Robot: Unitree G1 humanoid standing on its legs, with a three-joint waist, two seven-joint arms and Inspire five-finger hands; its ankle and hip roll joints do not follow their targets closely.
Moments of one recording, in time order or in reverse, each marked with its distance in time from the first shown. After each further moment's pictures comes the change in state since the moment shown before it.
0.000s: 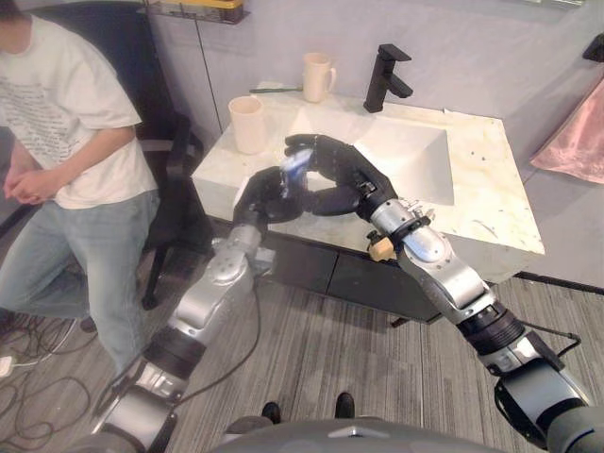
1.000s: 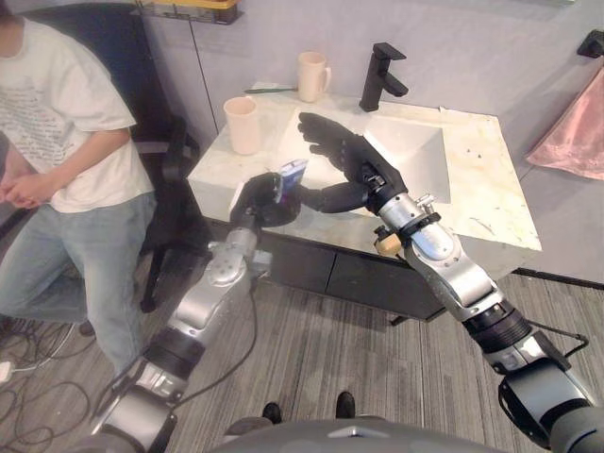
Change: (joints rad) left arm 0.006 0.000 0.013 0.047 0.039 0.002 0.029; right arm 0.001 -0.016 -0.025 -0.002 0.006 -0.050 0.029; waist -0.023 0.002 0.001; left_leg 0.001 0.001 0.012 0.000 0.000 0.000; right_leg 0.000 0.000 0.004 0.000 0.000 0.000
